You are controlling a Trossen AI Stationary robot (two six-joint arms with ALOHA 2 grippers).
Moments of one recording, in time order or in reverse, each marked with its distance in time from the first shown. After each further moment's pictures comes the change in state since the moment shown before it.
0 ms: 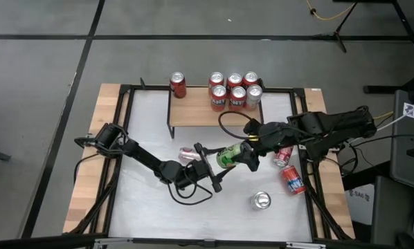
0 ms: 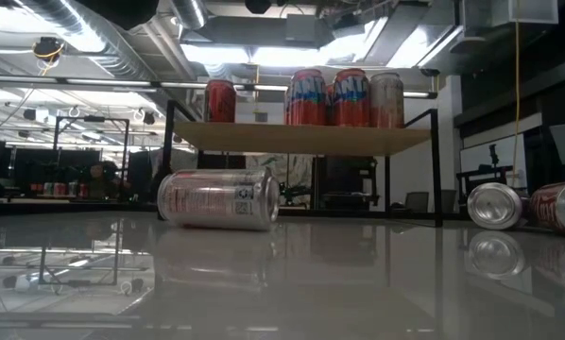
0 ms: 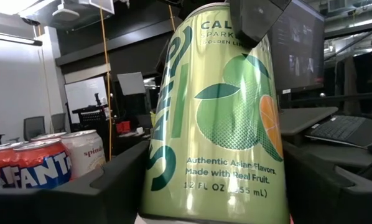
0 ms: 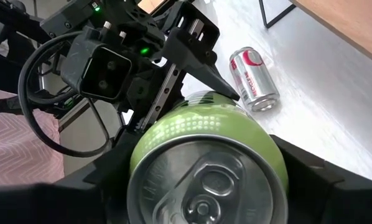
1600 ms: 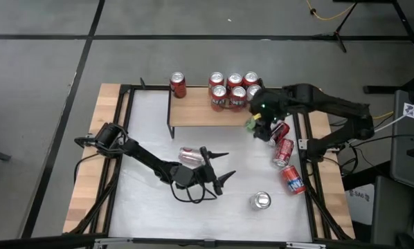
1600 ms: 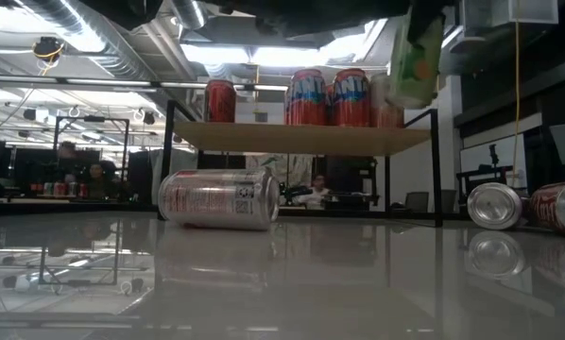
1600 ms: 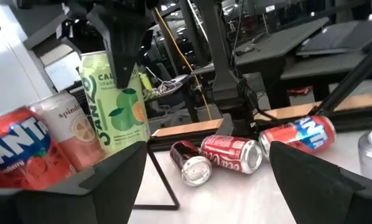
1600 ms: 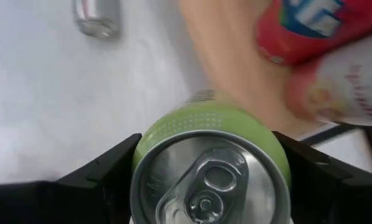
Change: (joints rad) left arm 0.003 -0.002 0.002 -0.371 0.006 -0.052; right arm -0.439 -0.001 0.000 -0.456 -0.028 -0.715
